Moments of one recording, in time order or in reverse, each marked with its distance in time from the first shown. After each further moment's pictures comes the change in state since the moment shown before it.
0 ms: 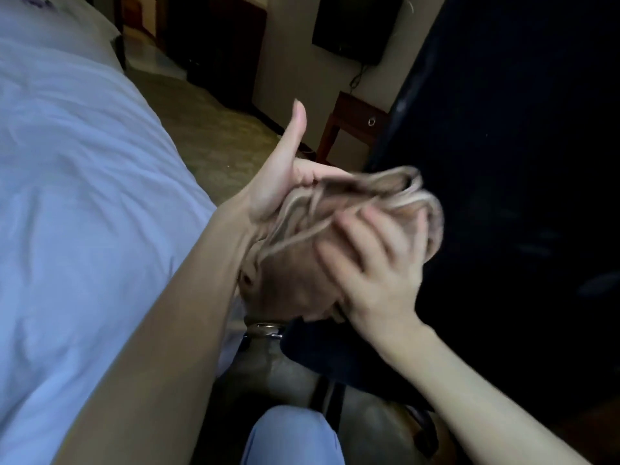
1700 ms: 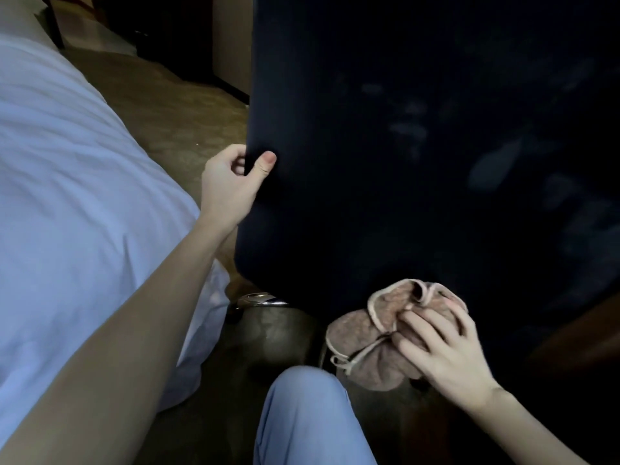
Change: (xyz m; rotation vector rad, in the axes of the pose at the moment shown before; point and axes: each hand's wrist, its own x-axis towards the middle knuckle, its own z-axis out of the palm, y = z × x) left_hand 0.024 -0.096 -0.026 0.633 0.877 0.393; right_hand -0.223 0.061 -0.104 -0.247 -0.544 -0.138
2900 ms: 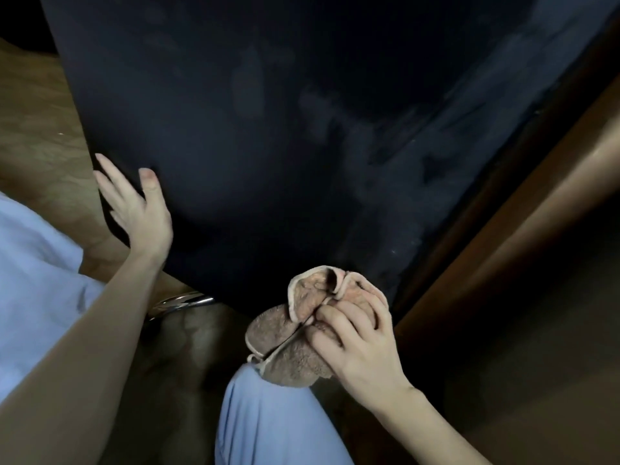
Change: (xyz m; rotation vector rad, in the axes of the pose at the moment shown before) left_hand -0.020 -0.078 0.088 0.077 0.144 -0.253; right_hand 0.005 -0.058 -0.039 0.106 -0.058 0.268
